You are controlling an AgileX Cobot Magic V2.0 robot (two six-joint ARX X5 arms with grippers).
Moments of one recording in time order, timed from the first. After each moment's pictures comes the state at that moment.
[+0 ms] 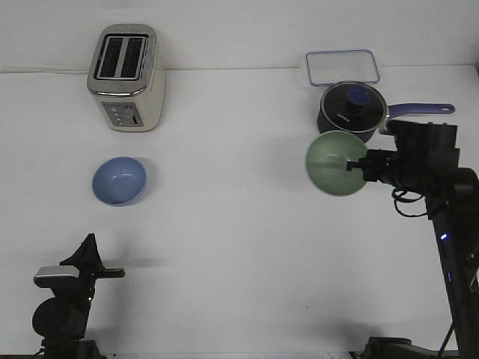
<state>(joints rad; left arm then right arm) 0.05 0.01 0.03 0.06 0.03 -0.04 -0.05 1.35 1.46 -0.93 -0.34 0.13</state>
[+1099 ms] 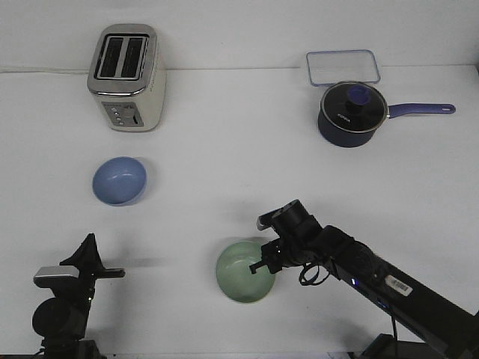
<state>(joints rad) 0.05 0.01 0.03 0.06 0.02 -0.04 0.66 1.38 0.90 -0.64 -0.29 0.34</state>
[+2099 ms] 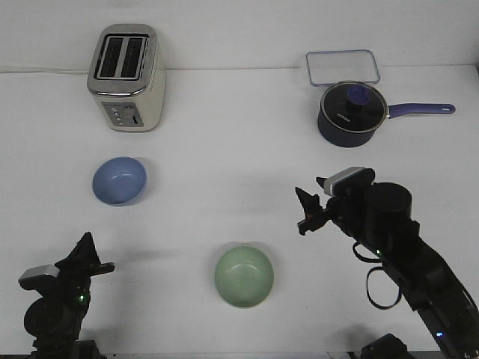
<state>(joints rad) 0.05 0.07 0.18 -0.06 0.03 -0.41 0.40 0.91 1.01 -0.48 -0.18 0.11</state>
